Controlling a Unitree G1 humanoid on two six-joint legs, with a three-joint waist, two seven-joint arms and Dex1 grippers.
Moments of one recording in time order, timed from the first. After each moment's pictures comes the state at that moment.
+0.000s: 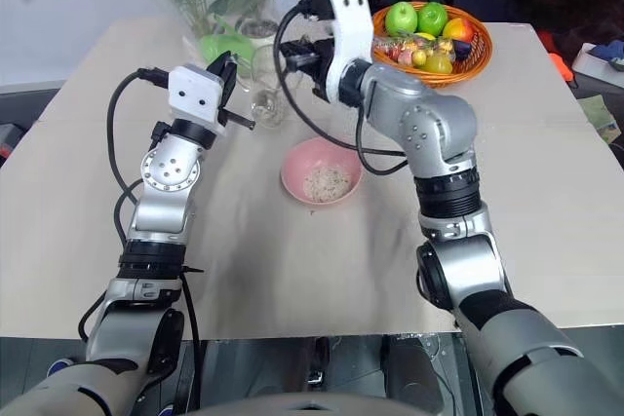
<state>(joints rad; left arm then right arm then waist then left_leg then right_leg) -0.61 0.40 0.07 0.21 0.11 -0.20 -0.18 -1.11 -0.03 -0.10 0.10 0.66 0.95 0.18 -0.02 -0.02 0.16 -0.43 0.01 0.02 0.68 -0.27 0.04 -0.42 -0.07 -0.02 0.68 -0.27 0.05</state>
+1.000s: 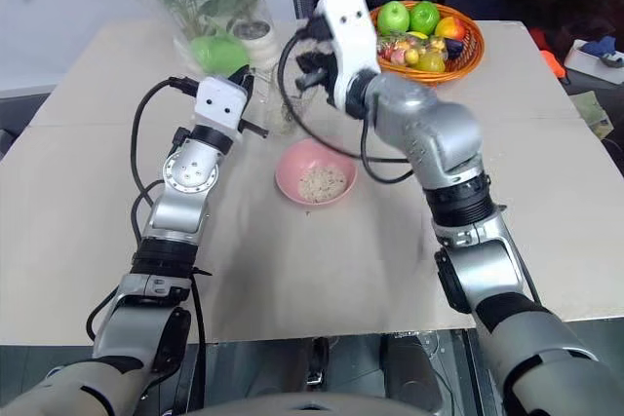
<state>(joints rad) -0.63 0.38 0.01 0.29 0.17 -0.20 -0.16 -1.02 -0.18 0.19 0.01 0.48 0.81 0.23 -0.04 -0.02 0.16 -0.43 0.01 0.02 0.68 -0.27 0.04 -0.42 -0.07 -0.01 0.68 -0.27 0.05</state>
